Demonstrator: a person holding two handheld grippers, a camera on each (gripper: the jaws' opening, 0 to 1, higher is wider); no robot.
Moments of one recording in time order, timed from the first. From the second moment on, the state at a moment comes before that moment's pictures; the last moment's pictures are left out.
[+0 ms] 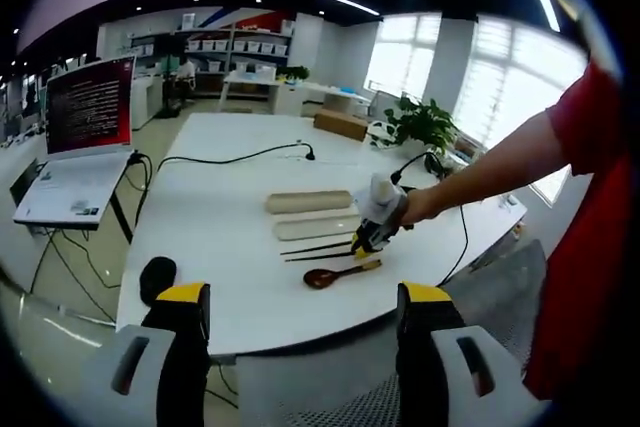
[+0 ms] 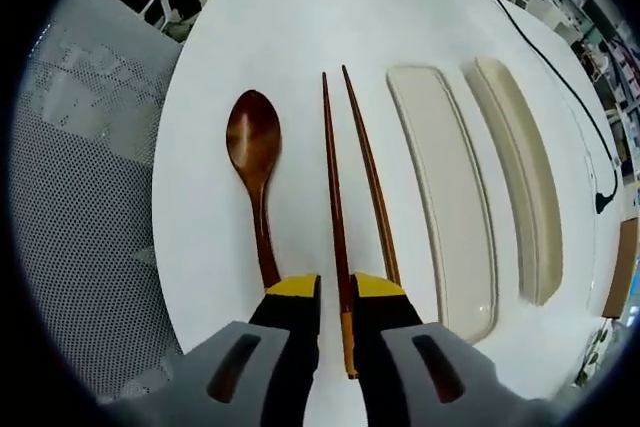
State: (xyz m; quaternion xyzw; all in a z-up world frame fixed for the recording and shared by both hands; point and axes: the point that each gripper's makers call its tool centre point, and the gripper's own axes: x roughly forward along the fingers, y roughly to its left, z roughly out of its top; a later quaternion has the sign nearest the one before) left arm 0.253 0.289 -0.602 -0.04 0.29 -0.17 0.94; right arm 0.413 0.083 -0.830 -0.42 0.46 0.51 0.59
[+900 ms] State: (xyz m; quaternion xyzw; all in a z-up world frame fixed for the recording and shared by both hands) left arm 0.253 0.281 -0.604 -0.04 0.30 -0.18 0.94; right arm 0.410 0.085 -0.817 -0.42 0.48 0.52 0.57
